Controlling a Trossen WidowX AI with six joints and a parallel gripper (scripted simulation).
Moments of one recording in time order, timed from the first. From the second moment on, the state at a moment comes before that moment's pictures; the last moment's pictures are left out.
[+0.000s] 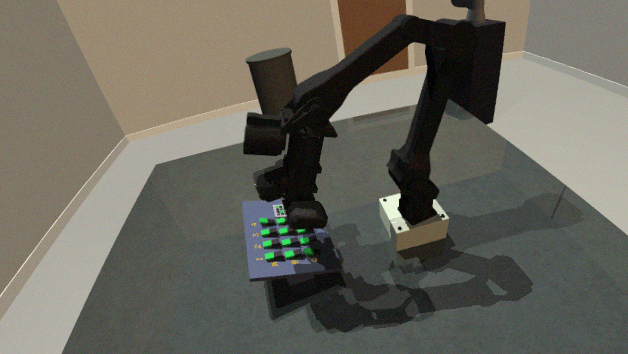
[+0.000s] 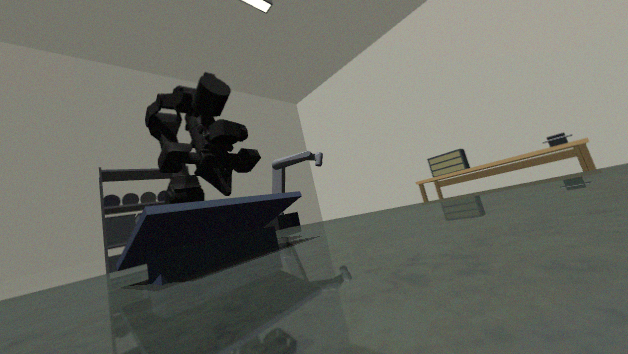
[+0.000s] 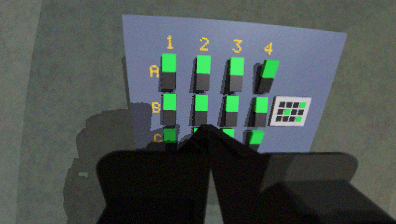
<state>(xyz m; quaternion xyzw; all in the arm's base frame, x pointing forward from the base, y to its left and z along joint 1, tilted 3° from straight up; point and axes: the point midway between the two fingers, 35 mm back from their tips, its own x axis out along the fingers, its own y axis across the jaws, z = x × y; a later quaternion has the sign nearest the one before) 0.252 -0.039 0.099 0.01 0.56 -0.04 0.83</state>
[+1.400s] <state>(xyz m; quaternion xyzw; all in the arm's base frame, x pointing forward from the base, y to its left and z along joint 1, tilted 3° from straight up) 0.259 -0.042 0.061 0.01 0.56 -0.04 0.83</state>
